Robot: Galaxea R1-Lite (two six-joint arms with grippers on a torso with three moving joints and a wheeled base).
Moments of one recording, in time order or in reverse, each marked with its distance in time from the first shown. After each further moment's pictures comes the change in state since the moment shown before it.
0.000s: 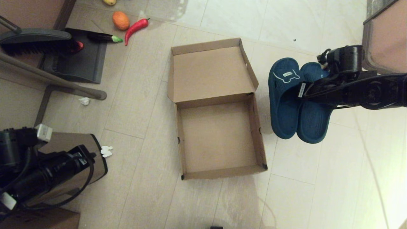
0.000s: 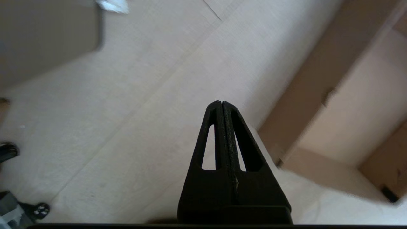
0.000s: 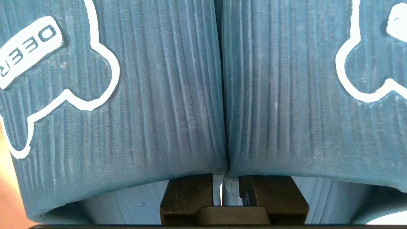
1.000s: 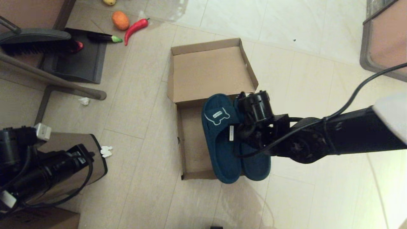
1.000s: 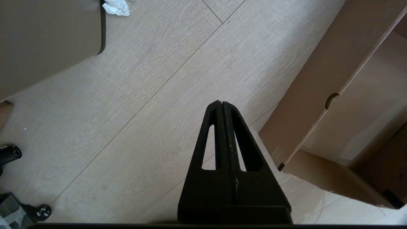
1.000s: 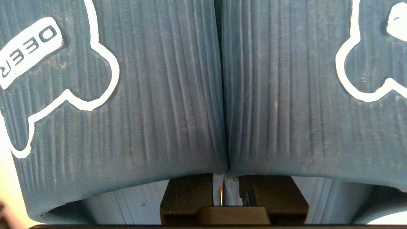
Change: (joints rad) left arm 0.022 0.009 -0.009 -0.001 -0.003 0.006; right arm 0.548 0.119 0.187 -0.141 -0.297 0.070
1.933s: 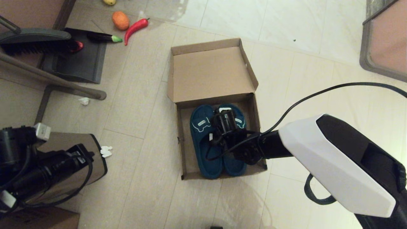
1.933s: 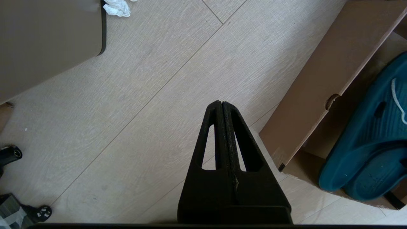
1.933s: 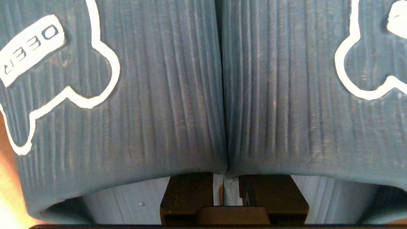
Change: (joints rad) left arm 0.000 -0.001 -0.002 0.000 0.000 0.003; right arm -0.018 0.391 -0.365 -0.050 -0.026 -0.047
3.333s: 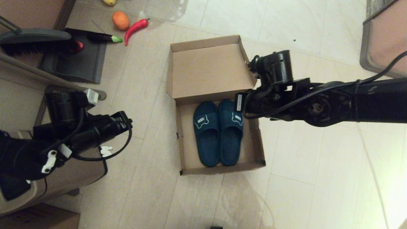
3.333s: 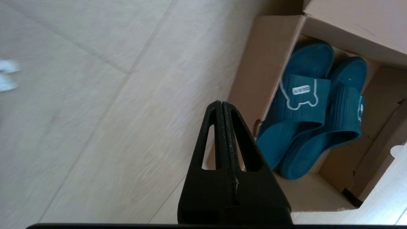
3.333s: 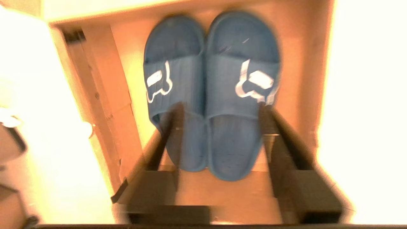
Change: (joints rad) left arm -0.211 0.241 -0.385 0.000 -0.004 0.016; right arm -0.090 -0.457 0.127 0.218 0.181 0.003
